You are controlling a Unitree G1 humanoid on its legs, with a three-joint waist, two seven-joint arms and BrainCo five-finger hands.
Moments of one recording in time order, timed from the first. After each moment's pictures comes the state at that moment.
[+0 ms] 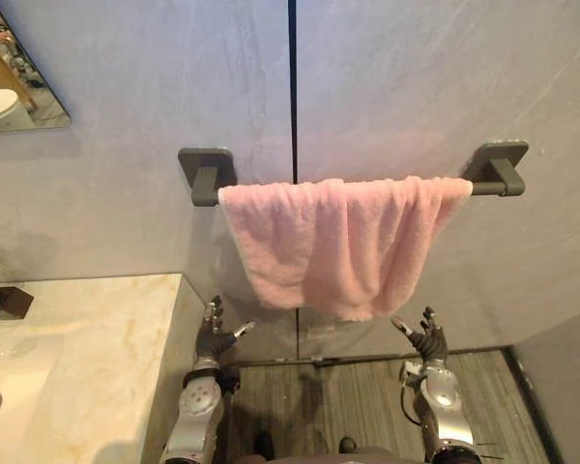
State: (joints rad) left arm 0.14 0.07 -0.03 0.34 -0.07 -0.19 0.19; right arm 0.07 0.00 -0.18 0.44 0.04 -0.15 -0.21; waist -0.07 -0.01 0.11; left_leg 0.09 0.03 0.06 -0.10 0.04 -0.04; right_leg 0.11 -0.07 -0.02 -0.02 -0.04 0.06
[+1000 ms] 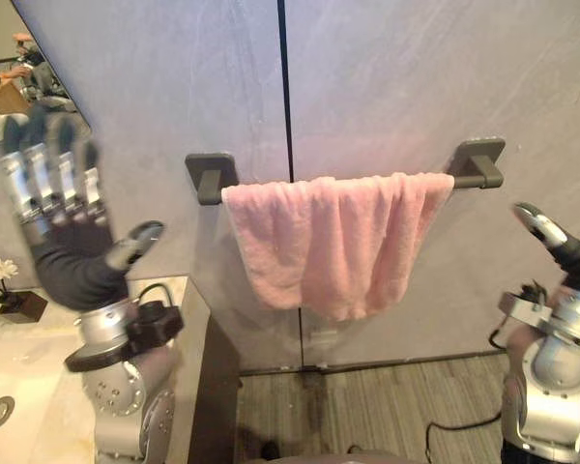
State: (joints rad) left arm 0.06 0.28 -0.11 -0.69 -0.45 -0.39 0.12; right arm -0.06 -0.27 -0.11 -0.61 0.09 -0.34 -0.19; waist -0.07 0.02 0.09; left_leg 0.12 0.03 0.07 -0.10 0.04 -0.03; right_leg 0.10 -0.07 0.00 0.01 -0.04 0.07
